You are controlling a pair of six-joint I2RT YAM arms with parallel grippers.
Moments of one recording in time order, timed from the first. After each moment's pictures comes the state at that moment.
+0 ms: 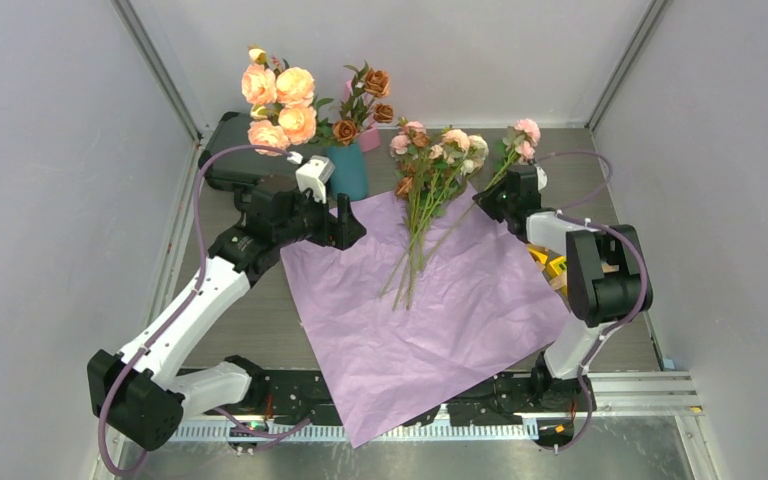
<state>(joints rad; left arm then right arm) -0.48 1.12 1.01 -0.36 0.27 -0.26 0.13 1.77 0.95 0.22 -0.03 0.91</state>
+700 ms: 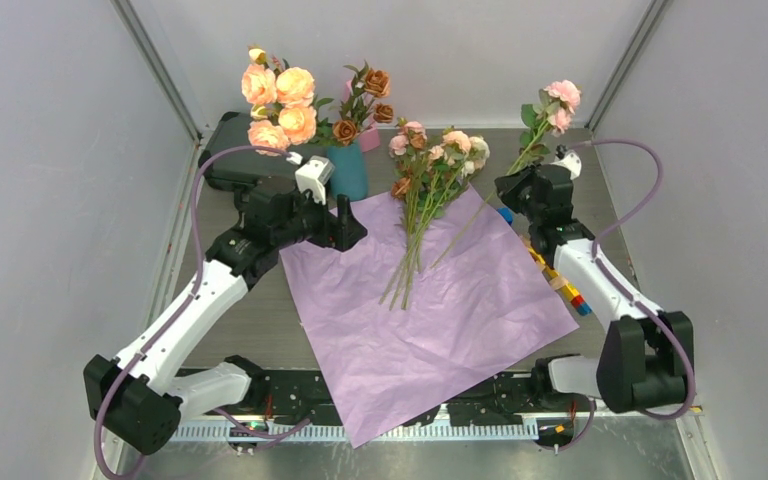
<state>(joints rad) -0.49 1.10 1.01 -0.36 0.28 -0.26 0.13 1.30 0.83 0.12 0.06 0.77</state>
